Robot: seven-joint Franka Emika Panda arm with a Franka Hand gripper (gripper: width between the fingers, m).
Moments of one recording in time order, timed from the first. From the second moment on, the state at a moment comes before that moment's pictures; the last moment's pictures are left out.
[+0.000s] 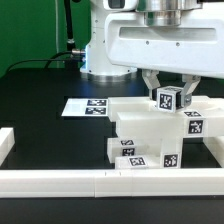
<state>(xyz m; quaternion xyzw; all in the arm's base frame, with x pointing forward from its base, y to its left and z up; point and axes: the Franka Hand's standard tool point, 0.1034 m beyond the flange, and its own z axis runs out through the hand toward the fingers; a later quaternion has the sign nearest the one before) 0.636 0.040 0.117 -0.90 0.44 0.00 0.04</state>
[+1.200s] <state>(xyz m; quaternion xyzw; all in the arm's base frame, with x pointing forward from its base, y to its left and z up) 0.638 0.040 0.117 -0.98 0.20 -0.01 0.04</state>
